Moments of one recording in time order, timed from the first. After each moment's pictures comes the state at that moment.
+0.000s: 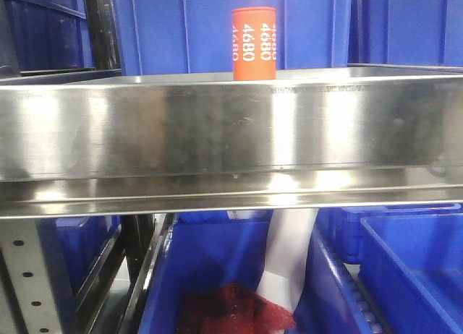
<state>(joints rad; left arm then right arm) -0.09 -0.01 0.03 0.00 0.00 0.00 0.04 -0.01 0.03 0.00 -0.13 0.08</state>
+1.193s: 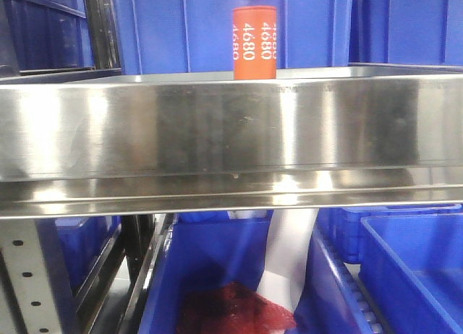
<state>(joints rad) -0.09 -0.01 0.03 0.00 0.00 0.00 0.57 1.35 -0.89 -0.59 0.00 0.63</state>
